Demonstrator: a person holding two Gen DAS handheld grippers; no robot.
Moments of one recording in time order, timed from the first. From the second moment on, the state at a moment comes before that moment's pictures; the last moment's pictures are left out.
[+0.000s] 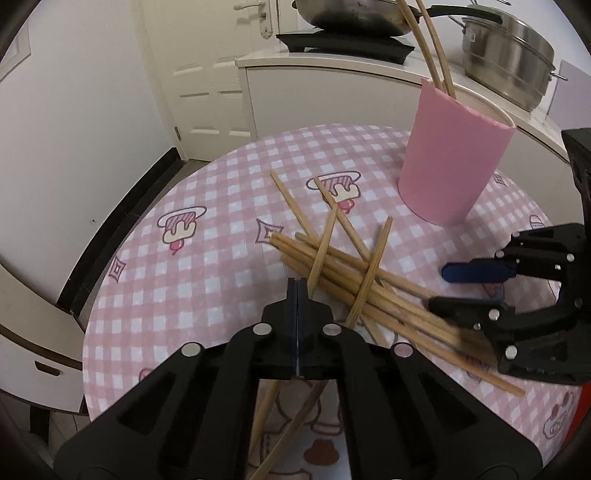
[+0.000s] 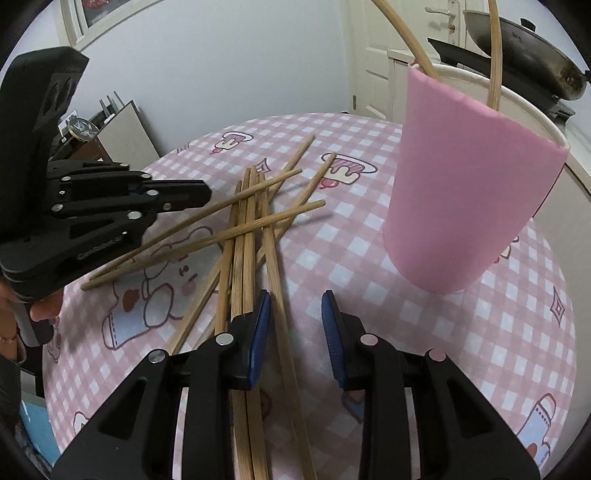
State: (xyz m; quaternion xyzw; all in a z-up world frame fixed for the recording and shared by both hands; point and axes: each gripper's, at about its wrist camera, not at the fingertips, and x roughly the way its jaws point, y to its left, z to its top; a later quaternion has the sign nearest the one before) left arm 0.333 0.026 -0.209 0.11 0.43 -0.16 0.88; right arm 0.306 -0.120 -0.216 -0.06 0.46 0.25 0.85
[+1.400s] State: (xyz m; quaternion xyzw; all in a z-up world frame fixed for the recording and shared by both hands) left arm 0.345 0.029 -0.216 0.08 0.44 -0.16 0.88; right arm 0.309 -0.131 -0.213 -0.08 0.46 0.24 0.85
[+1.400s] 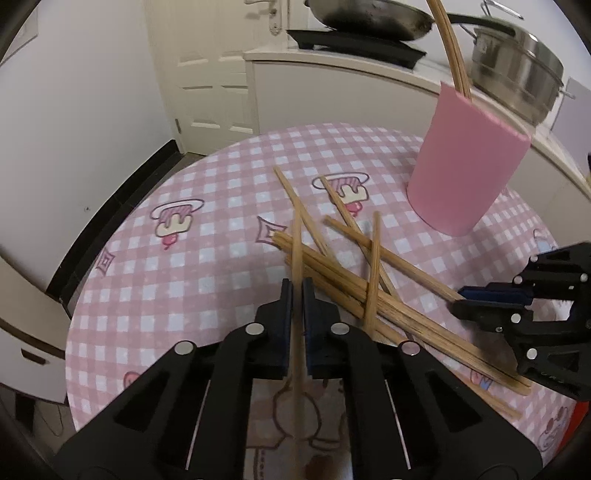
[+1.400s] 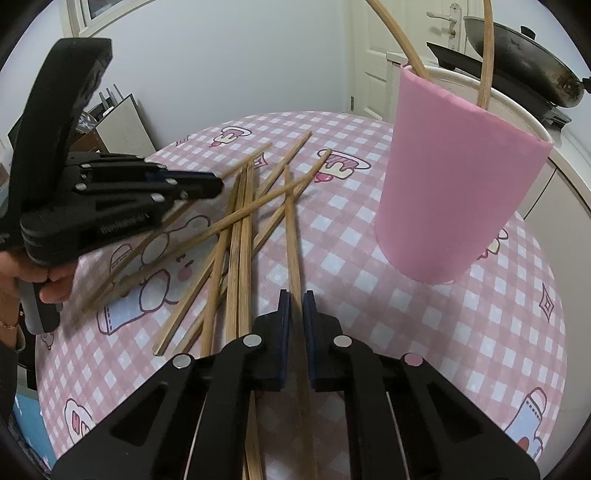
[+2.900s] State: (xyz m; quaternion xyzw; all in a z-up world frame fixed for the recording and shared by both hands) left arm 0.235 0.007 -0.215 0.02 0.49 -0.17 0.86; right arm 0.214 -0.167 -0.211 -0.11 0.49 0.21 0.84
